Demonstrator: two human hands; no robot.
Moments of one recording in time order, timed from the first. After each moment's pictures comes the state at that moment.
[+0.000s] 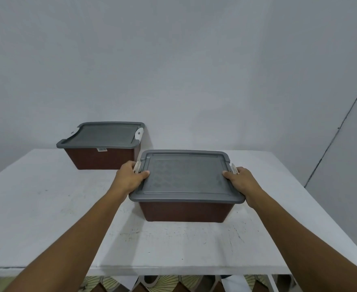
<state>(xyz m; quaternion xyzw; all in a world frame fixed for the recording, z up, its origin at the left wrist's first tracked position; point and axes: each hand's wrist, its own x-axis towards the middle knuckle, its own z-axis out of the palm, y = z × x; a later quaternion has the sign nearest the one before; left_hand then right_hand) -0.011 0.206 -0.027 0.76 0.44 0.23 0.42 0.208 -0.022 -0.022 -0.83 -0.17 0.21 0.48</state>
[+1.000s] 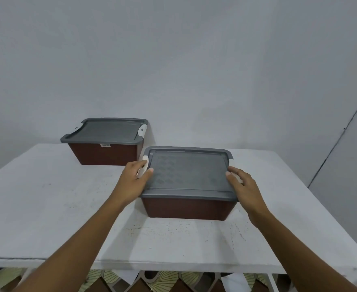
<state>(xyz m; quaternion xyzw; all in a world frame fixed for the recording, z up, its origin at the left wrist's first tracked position) -0.029 0.178 -0.034 0.81 0.37 0.26 0.39 0.178 -0.046 -0.045 -0.78 -0.27 0.12 0.55</state>
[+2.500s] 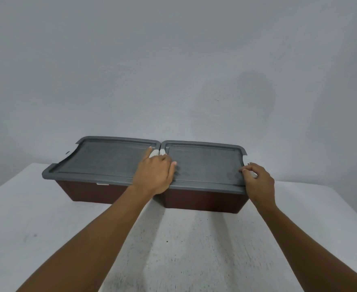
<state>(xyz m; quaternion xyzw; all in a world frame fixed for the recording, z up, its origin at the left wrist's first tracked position) 0.097 0.378 -0.026 0.94 0.25 0.22 -0.09 0.298 0.171 -0.041 -0.82 -0.27 -0.02 0.51</state>
